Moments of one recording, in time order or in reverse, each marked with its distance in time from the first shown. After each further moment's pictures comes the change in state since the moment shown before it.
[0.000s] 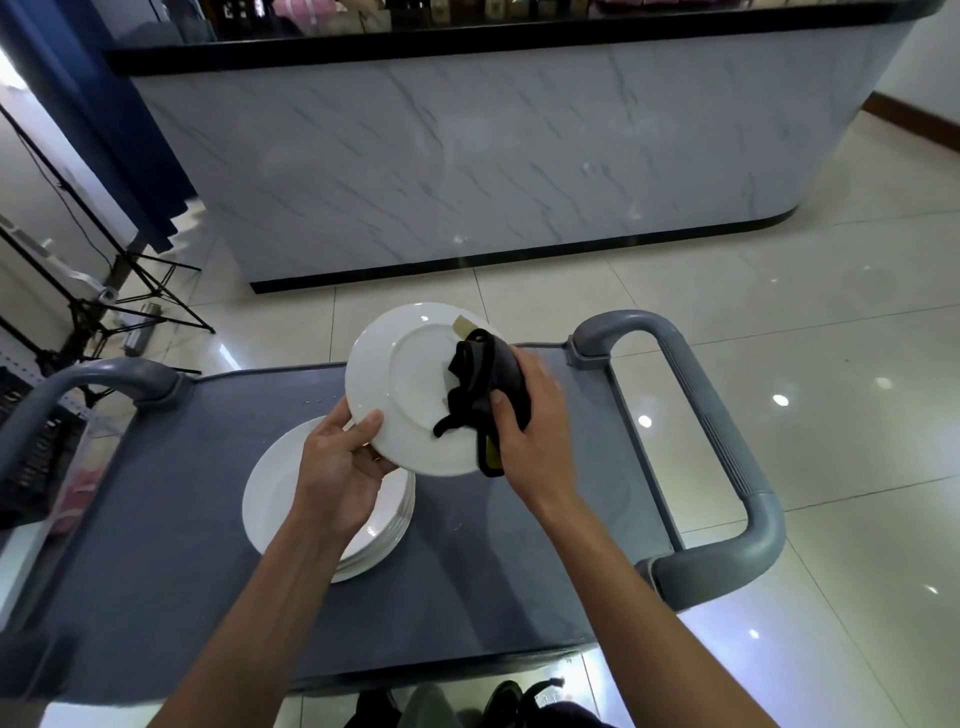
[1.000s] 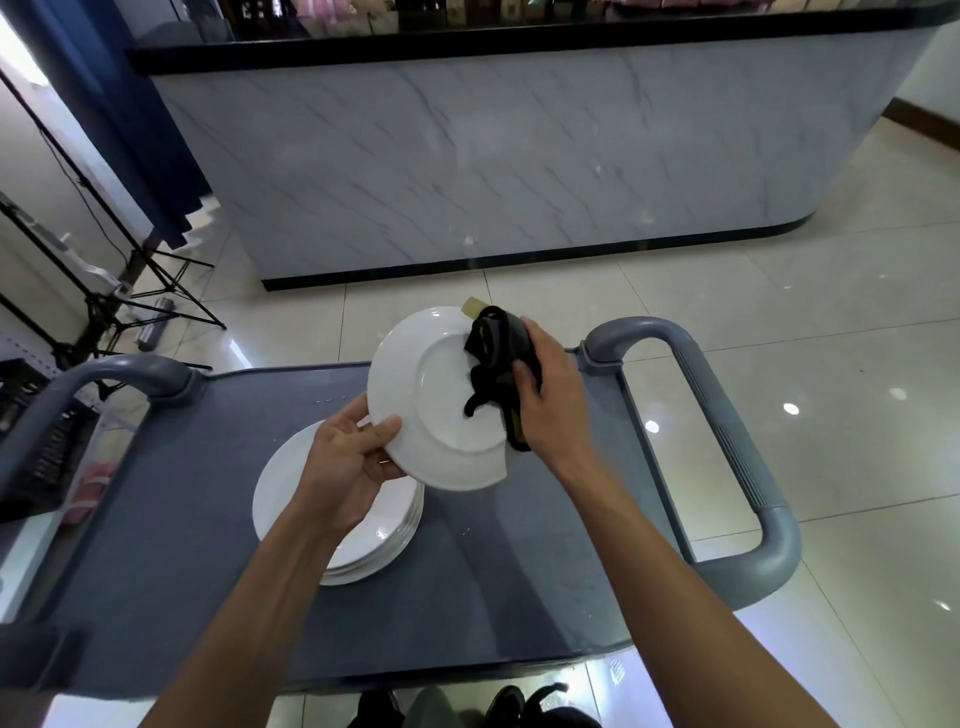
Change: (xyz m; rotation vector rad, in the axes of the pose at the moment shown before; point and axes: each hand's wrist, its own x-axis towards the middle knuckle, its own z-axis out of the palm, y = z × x) left_hand 0.005 0.010 -0.010 0.145 -0.109 -0.036; right_hand 0.045 -0.004 -0.005 -0.086 -0.061 -0.074
